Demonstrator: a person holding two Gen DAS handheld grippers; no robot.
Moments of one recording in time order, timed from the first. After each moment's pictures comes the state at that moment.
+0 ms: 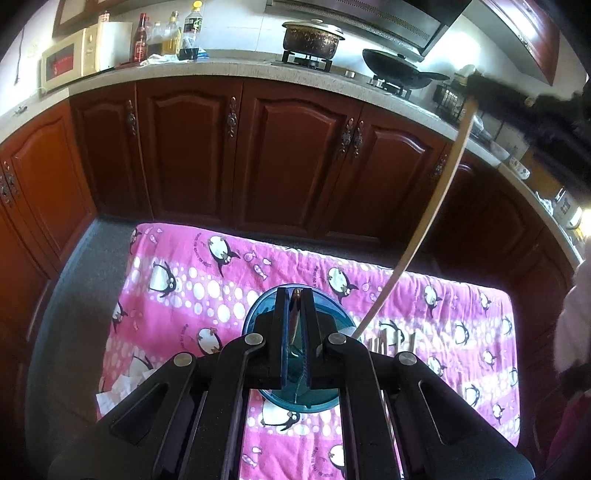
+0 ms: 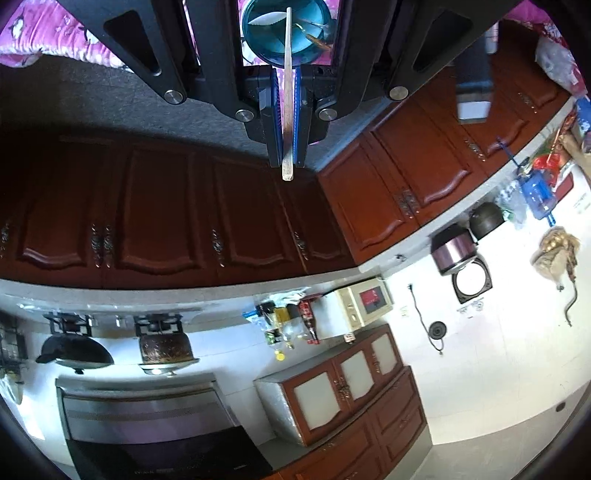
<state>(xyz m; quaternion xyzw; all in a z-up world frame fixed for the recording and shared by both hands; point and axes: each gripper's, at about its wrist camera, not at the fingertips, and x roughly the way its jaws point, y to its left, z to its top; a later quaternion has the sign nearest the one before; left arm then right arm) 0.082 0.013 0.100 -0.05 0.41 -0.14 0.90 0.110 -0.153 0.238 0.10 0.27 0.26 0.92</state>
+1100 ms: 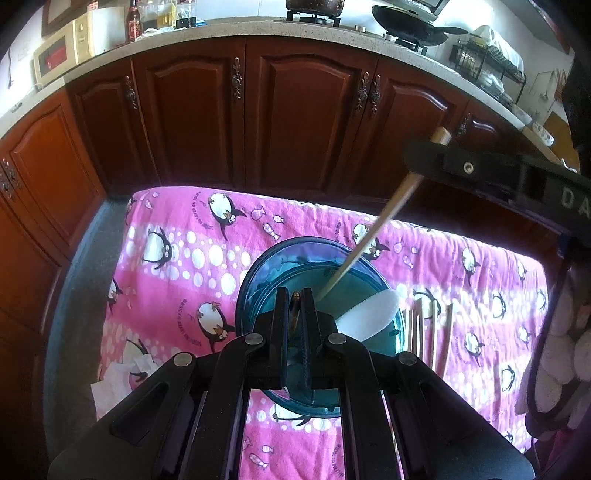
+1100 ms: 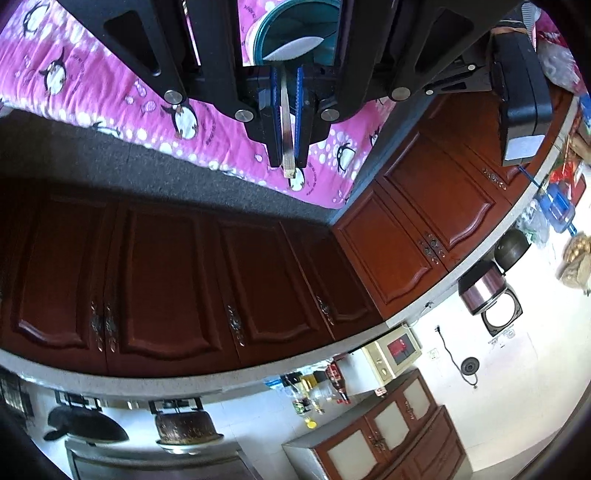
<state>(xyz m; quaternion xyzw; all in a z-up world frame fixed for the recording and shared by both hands) 0.101 -0.008 0.045 -0.01 0.46 -0.11 0.88 0.149 -0.142 0.113 0.11 0.38 0.24 0.89</state>
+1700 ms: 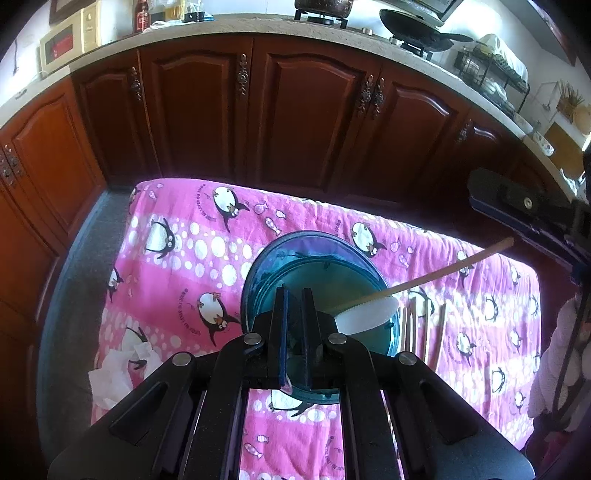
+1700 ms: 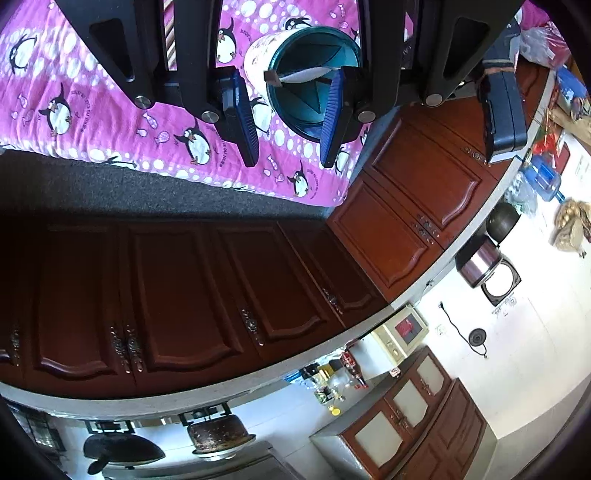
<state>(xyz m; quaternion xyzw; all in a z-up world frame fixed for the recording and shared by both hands) 0.093 0.000 0.051 -0.03 0.47 -0.11 0.88 0.121 -0.187 0.115 0.17 0.38 0.23 0.88</state>
